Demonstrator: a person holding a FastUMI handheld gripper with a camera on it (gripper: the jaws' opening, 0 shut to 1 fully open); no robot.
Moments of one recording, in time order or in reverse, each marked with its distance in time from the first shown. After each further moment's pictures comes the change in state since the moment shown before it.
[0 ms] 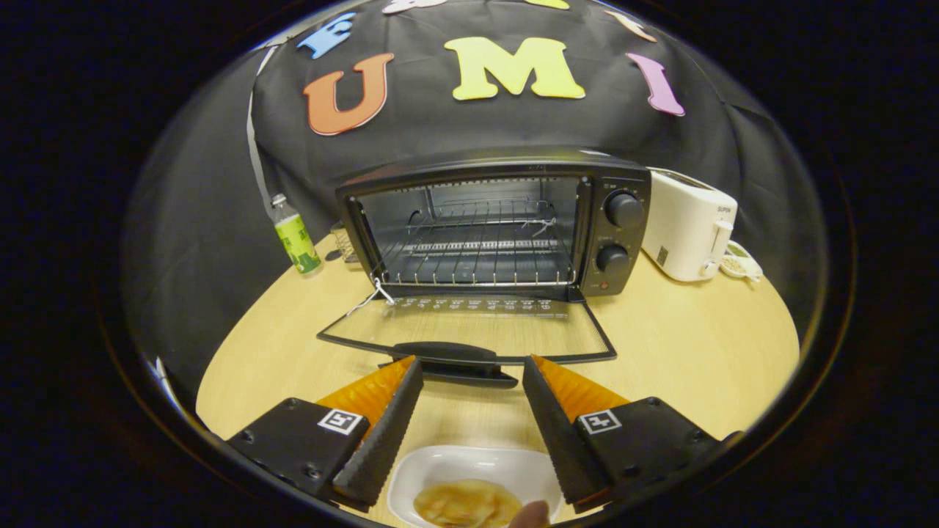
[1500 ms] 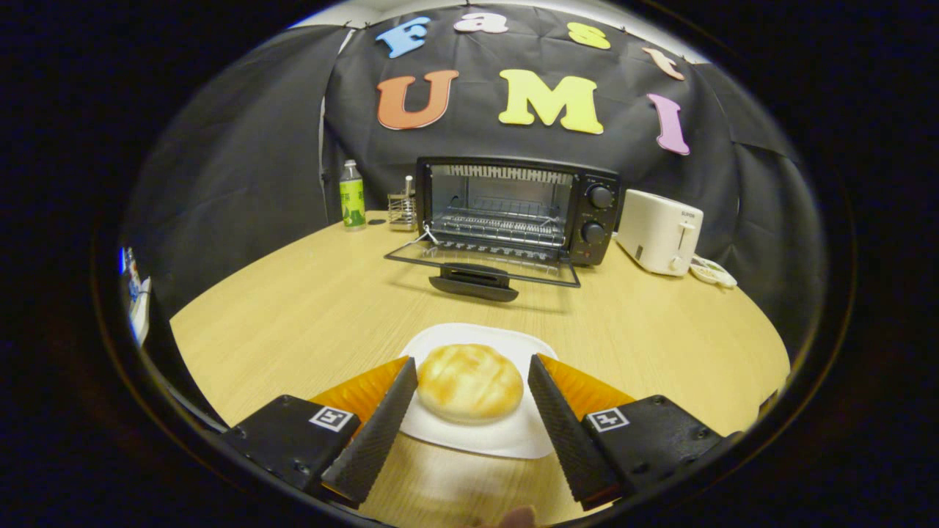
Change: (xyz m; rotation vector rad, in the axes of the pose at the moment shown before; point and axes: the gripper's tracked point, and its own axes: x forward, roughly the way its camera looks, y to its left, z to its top) arm -0.091 -0.001 -0.114 -0.190 -0.127 0.021
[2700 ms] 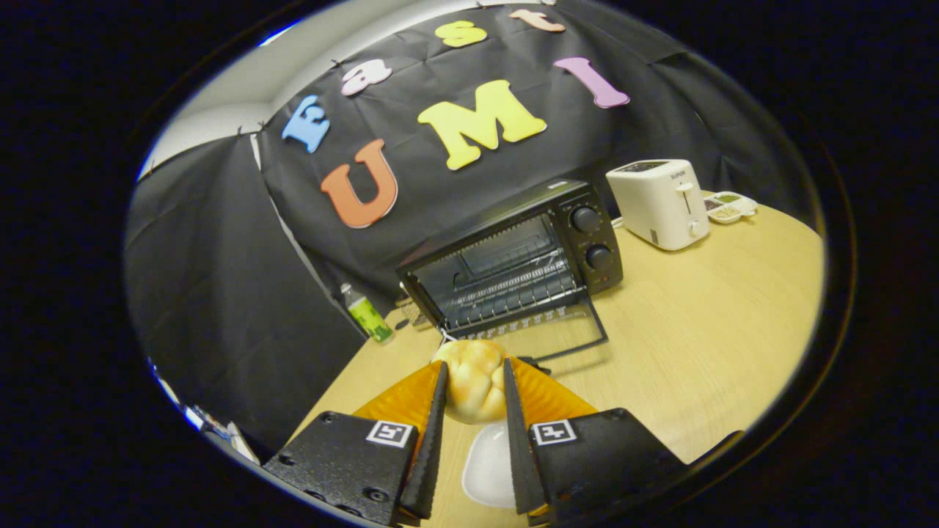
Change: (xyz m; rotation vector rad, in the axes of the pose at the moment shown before) arm 0.024 -0.012 0.135 0.547 -0.186 0.172
